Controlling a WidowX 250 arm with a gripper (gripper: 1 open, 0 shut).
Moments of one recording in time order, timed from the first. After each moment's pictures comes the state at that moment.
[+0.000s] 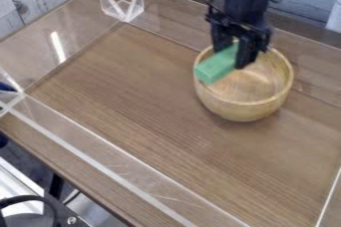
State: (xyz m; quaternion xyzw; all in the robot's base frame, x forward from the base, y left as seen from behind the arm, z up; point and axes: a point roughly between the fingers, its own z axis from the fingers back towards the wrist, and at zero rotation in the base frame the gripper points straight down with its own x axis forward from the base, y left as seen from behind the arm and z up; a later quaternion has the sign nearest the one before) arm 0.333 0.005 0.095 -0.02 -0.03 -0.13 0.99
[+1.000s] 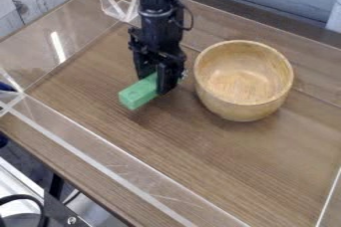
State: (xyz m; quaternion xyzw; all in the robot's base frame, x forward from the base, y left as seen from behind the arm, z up) arm 0.272 0.077 0.044 -0.02 0.04 -0.08 1.00
